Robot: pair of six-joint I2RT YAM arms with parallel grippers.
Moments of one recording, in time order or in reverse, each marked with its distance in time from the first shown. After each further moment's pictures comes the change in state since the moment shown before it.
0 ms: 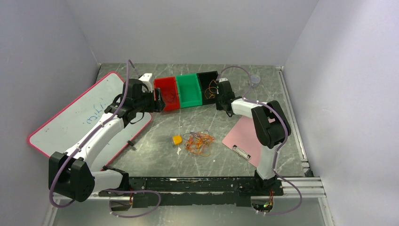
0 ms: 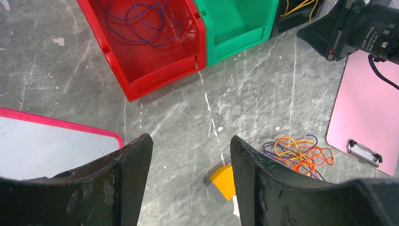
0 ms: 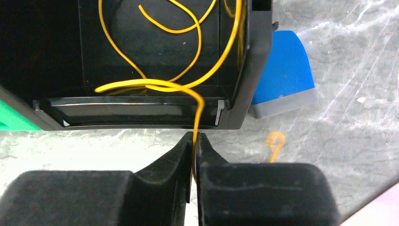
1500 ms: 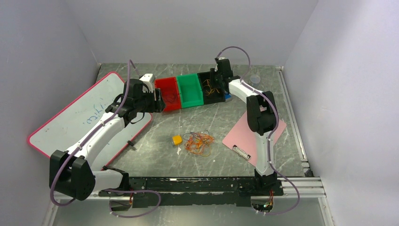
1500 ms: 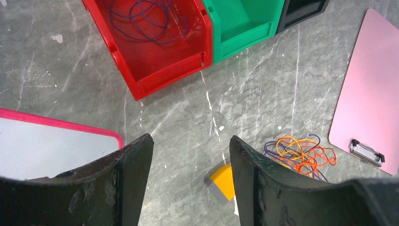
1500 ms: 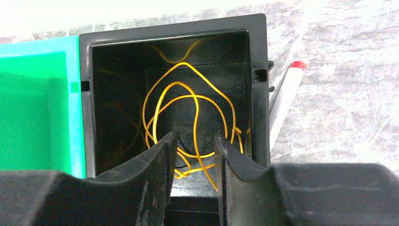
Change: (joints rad) left arm 0.000 0.014 0.000 0.000 0.000 0.000; right arm -0.070 0.275 0.548 -0.145 -0.163 0.096
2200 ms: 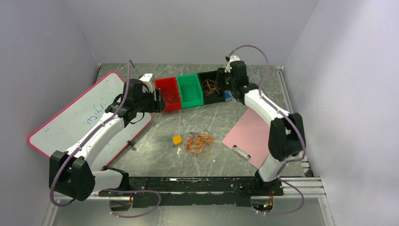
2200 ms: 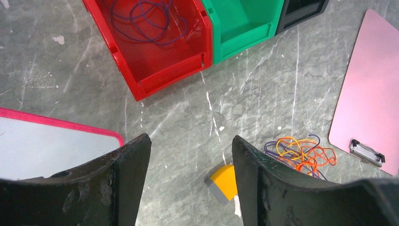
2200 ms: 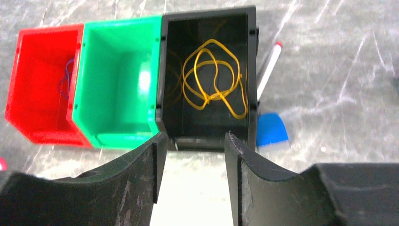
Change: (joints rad) left arm 0.000 -0.002 0.000 0.000 -0.001 0.003; right arm 0.003 -0.454 -0.332 0.037 -0.022 -0.021
